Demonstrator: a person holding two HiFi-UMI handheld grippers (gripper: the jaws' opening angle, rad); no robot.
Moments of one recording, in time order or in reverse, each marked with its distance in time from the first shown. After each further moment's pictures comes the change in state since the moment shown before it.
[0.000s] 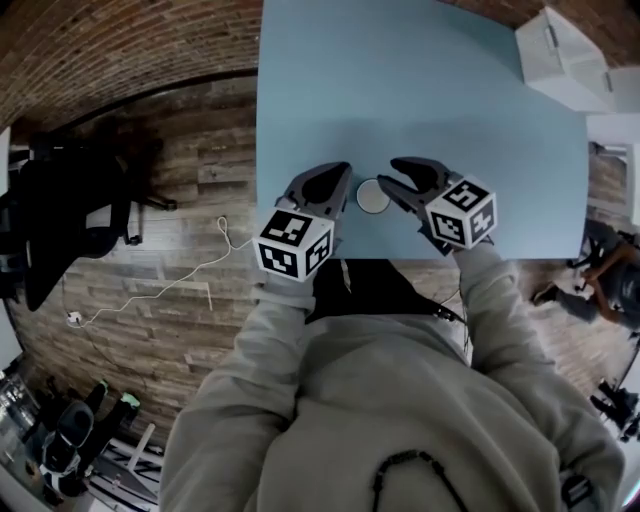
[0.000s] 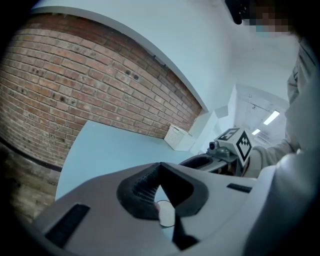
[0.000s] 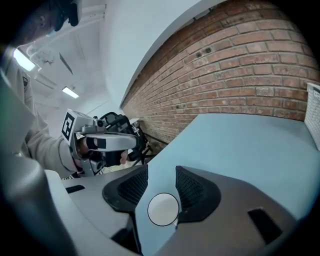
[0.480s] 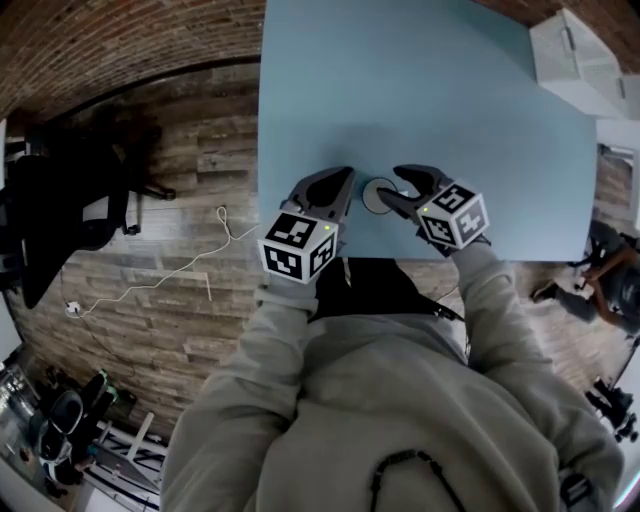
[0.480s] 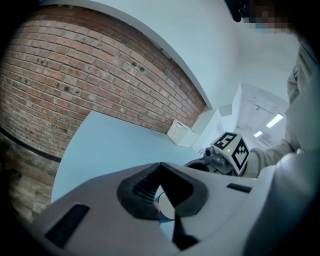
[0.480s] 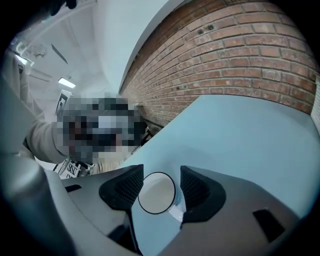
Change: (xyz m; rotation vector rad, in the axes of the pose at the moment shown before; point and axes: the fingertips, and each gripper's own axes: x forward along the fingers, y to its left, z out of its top) left arm 0.007 0.017 -0.031 -0.055 0.046 0.007; right arm 0.034 -0.012 -0.057 -0.011 0.177 0.001
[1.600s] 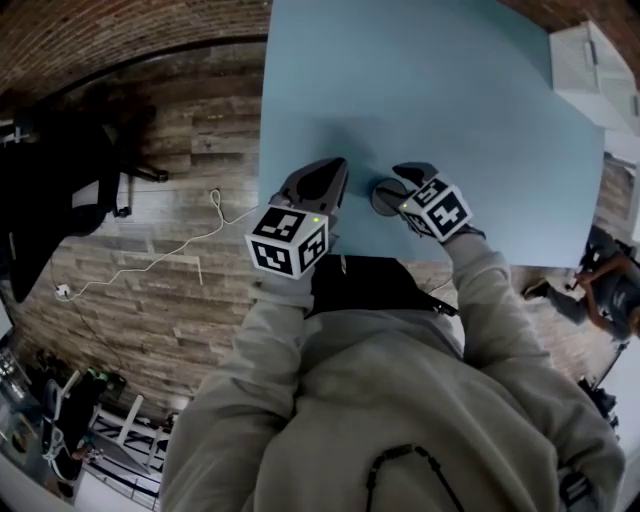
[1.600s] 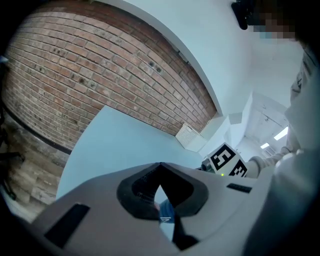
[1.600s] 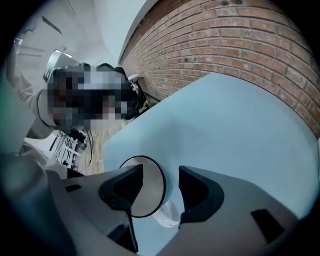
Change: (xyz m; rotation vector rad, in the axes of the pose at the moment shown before) left arm -0.004 0.040 -0.005 -0.116 -0.015 0.050; right arm 0.046 -0.015 -0.042 -0.120 0.305 -0.048
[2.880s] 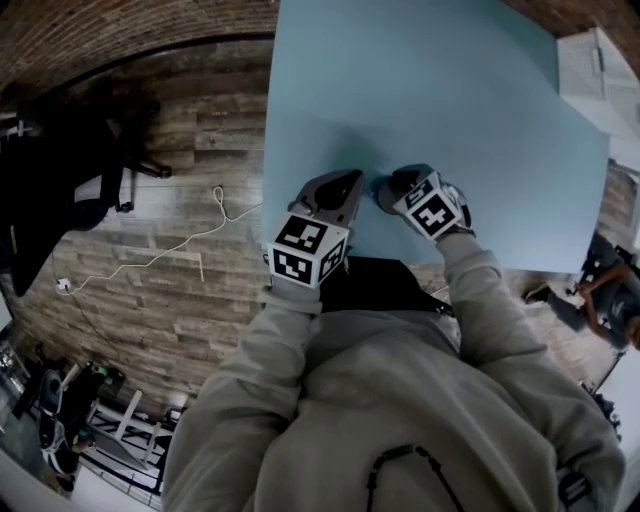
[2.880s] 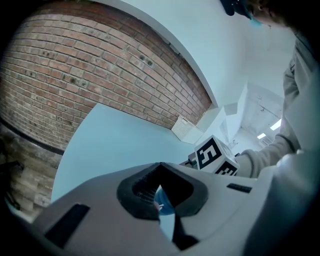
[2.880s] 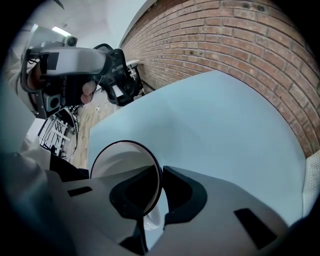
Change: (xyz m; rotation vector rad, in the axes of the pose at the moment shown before) left arm 0.005 -0.019 -0.023 0.066 0.058 -0.020; right arm 0.019 -0.019 -0.014 -0.104 0.114 -0.133
